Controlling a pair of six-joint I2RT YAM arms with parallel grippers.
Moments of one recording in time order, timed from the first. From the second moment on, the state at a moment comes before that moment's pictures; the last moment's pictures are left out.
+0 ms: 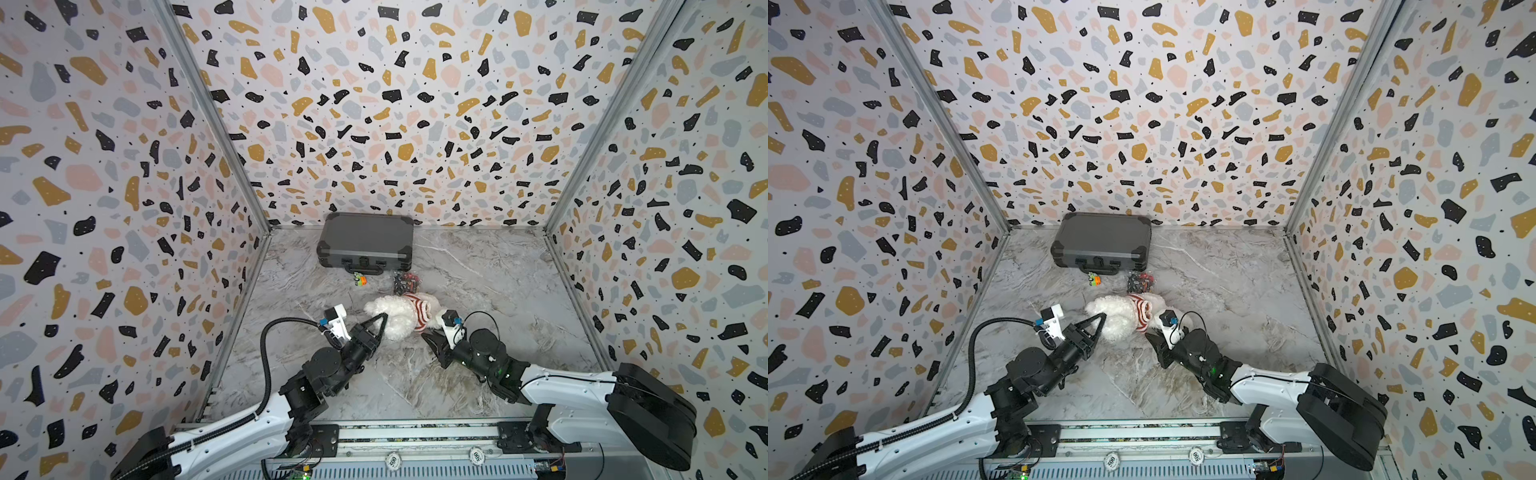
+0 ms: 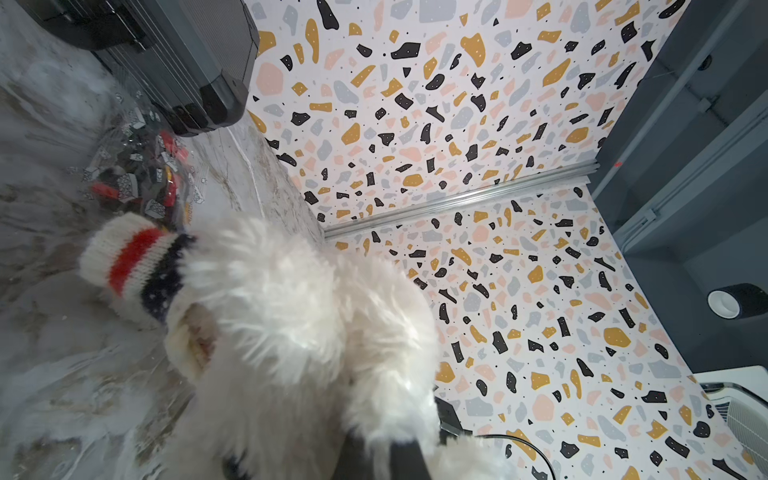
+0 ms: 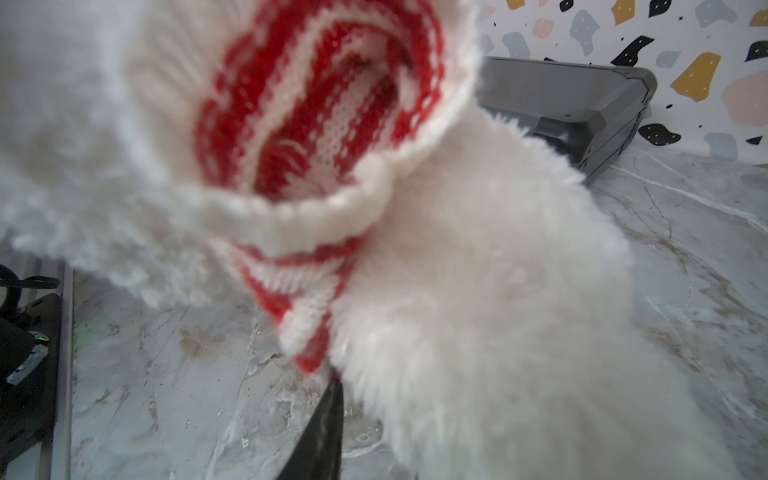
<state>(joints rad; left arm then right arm) -0.94 0.73 0.23 0.54 -0.29 -1.35 0.92 1.21 0.30 0.67 0.02 0.15</state>
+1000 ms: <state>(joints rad) -0.98 0.60 0.07 0.49 -0.57 -1.72 1.02 1.28 0.07 1.11 0.10 0.05</state>
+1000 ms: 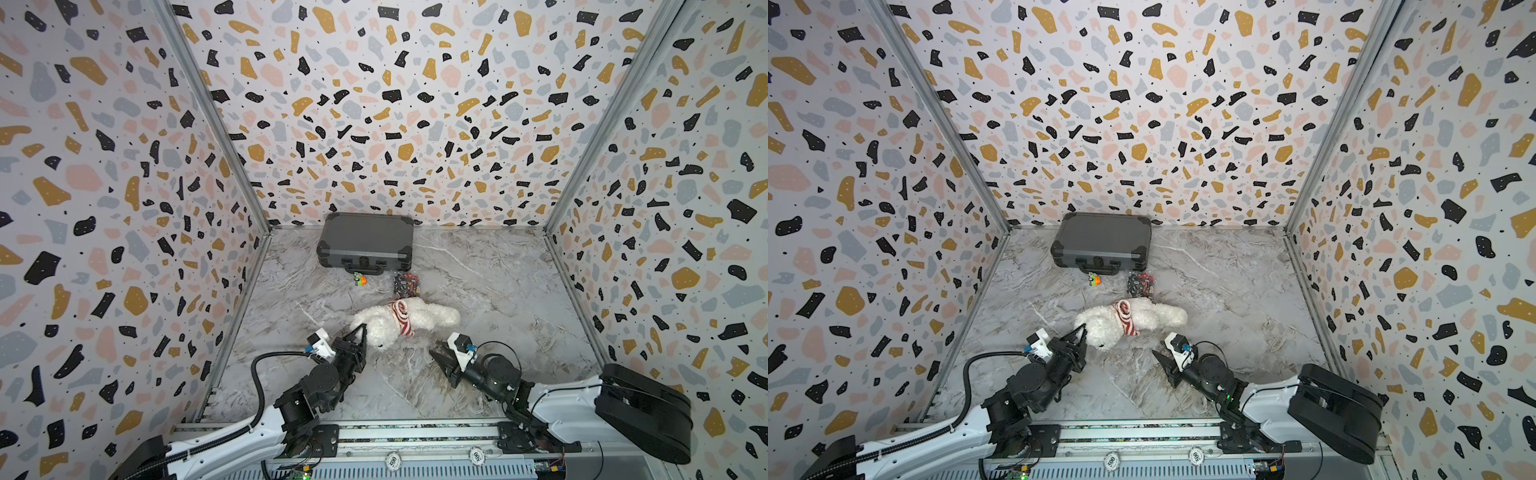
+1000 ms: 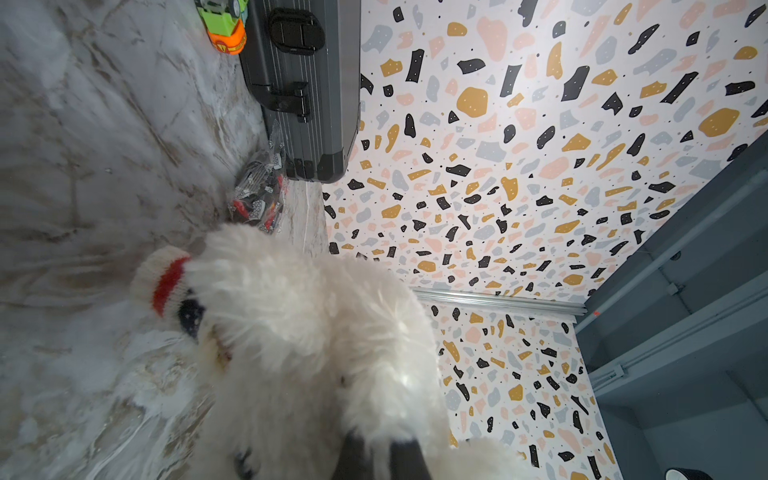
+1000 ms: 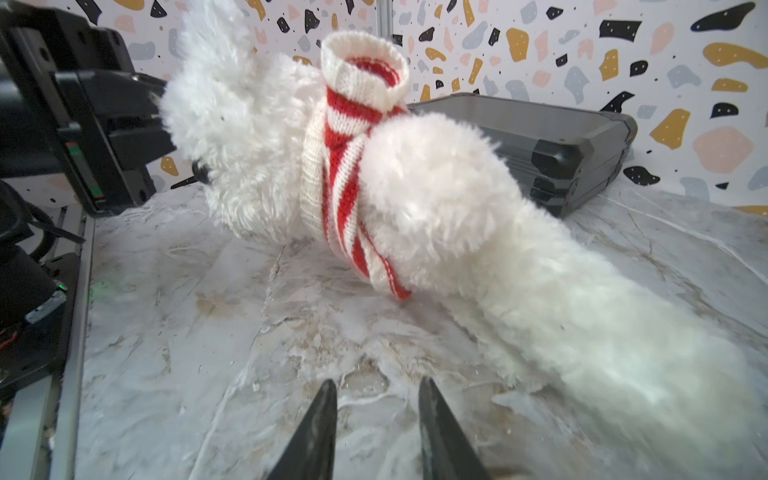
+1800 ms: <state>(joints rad) -0.98 0.61 0.07 0.45 -0.59 -1.75 0.99 1.65 0.26 1.29 0.09 0.04</state>
